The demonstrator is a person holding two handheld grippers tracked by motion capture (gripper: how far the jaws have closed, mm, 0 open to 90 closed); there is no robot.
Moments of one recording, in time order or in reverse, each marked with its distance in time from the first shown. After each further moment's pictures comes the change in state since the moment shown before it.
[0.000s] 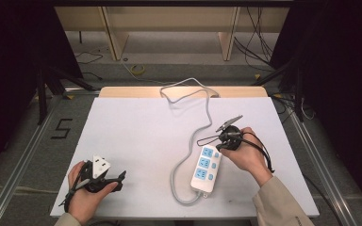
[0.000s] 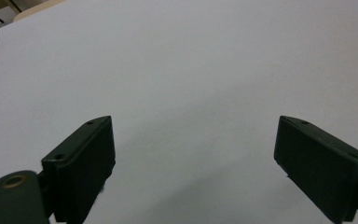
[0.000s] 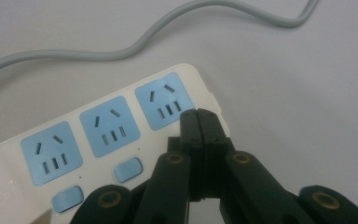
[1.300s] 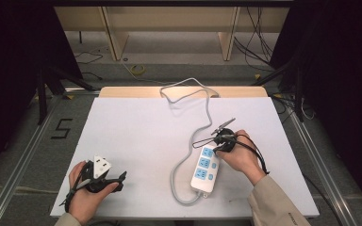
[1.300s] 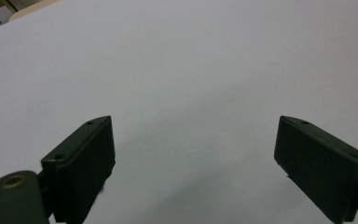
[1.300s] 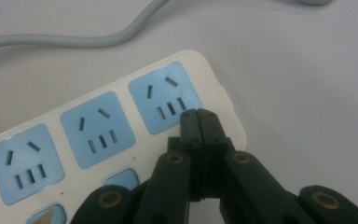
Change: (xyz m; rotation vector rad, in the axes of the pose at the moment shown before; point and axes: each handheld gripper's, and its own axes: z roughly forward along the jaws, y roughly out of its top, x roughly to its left) left arm -0.001 0.000 0.001 0.003 -0.007 0.004; right arm 0.002 0.000 0.026 0.055 0.005 0.005
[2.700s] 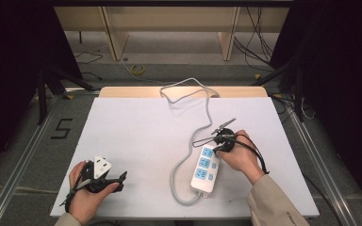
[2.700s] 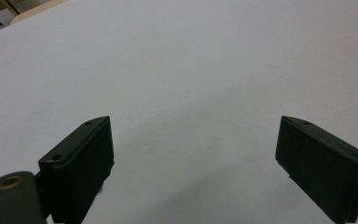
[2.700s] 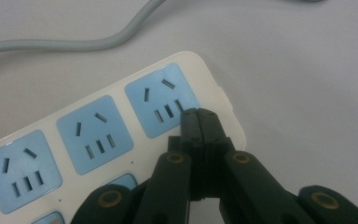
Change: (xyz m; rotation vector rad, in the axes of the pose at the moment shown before) left arm -0.001 0.001 -0.001 -0.005 0.003 0.006; right arm -0.001 -0.001 0.002 -0.008 -0.004 0.024
